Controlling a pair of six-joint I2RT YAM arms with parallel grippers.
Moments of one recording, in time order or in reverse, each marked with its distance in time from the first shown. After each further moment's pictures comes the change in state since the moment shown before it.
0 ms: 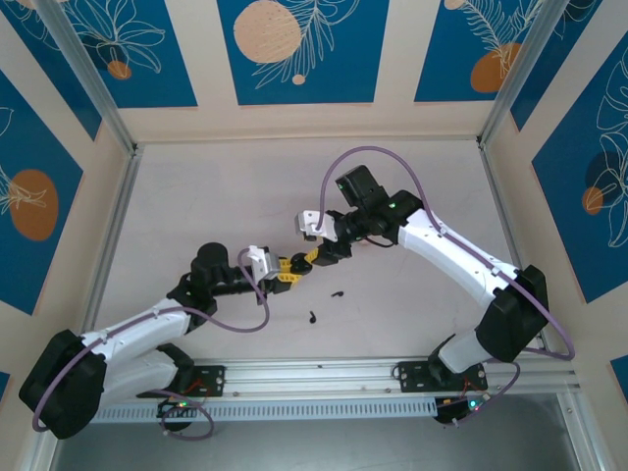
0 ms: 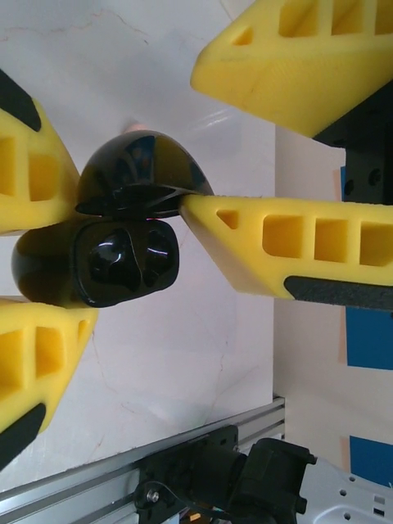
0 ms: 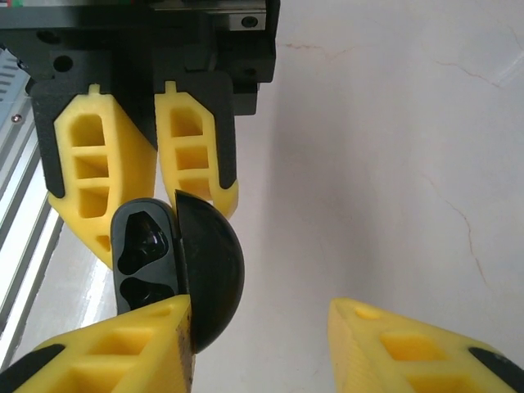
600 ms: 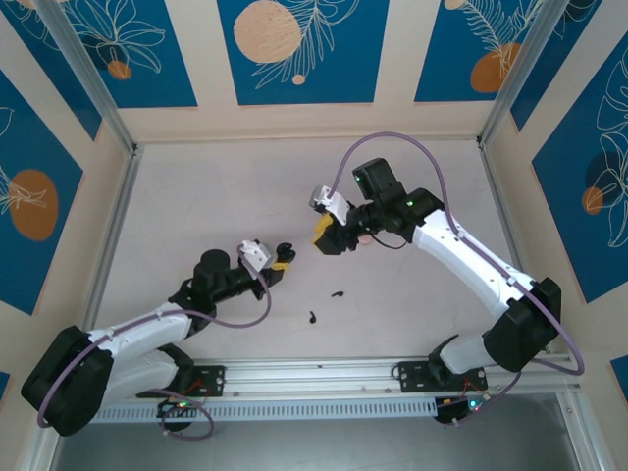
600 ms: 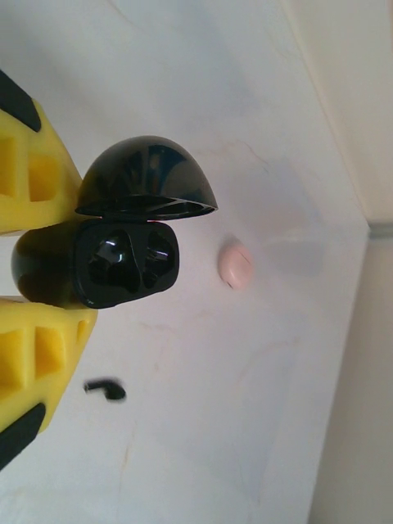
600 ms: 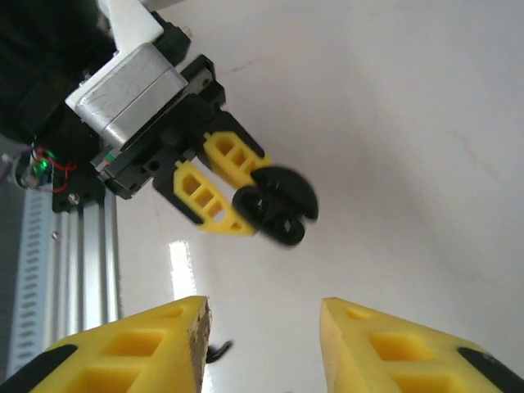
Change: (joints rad) left arm 0.025 0.022 -0.081 -0.007 -0.400 -0.137; right arm -0.049 -0.066 -0.007 -0.003 0.019 0.534
